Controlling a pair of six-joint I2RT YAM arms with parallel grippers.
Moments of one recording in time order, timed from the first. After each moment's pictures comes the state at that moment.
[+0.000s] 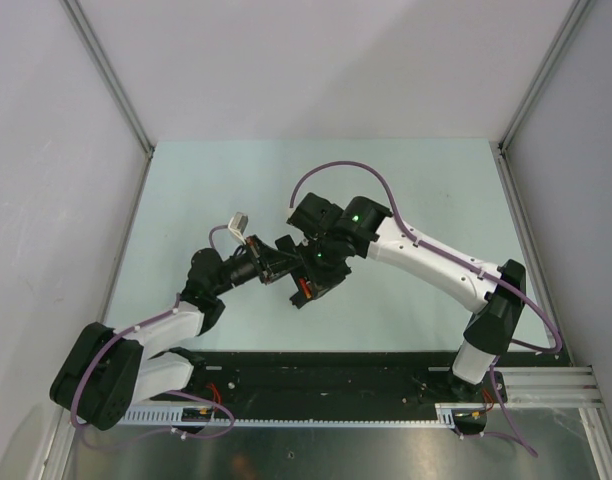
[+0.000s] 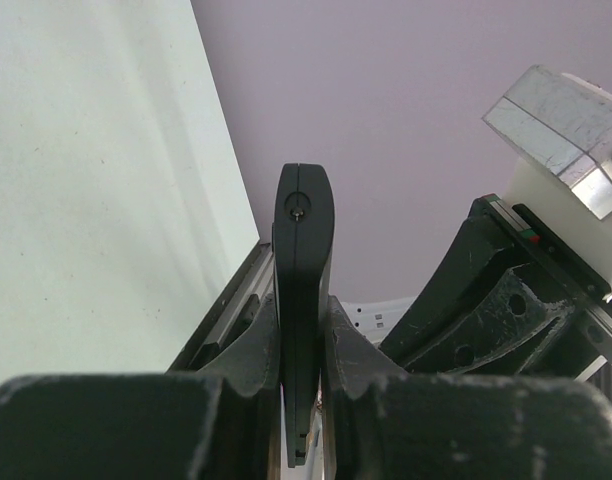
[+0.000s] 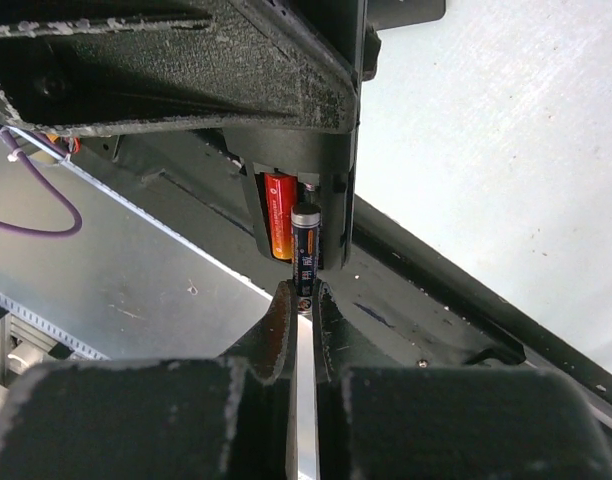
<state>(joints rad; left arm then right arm) -0.44 1.14 0.29 0.88 0.63 -1.33 1.02 1.71 1.76 -1.24 -0.13 0.52</state>
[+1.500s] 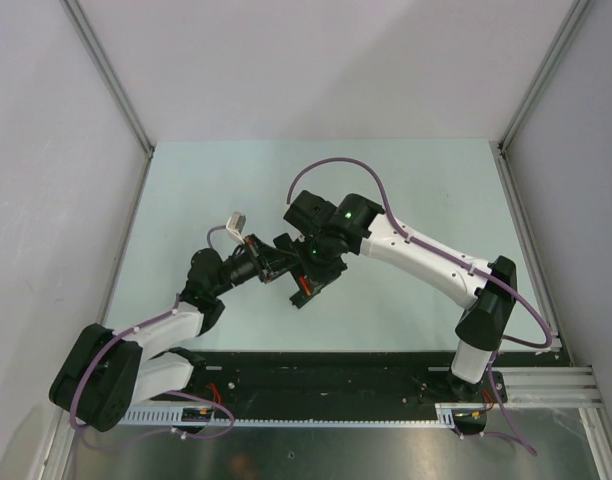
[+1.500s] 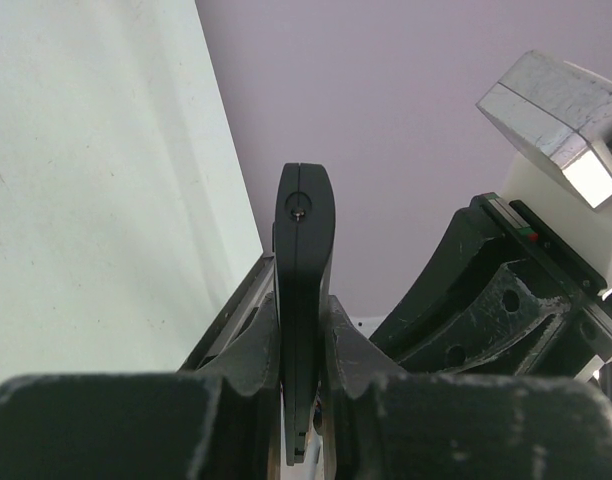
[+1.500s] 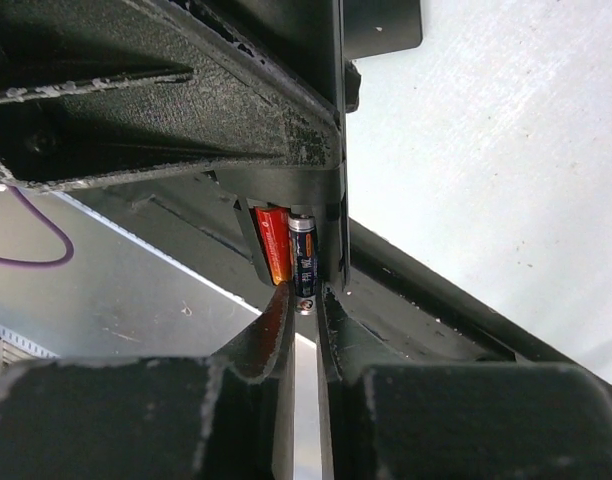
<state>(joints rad) -0.44 1.13 0.29 0.87 0.60 -1.34 1.01 1.76 1.81 -1.24 -0.08 0.53</state>
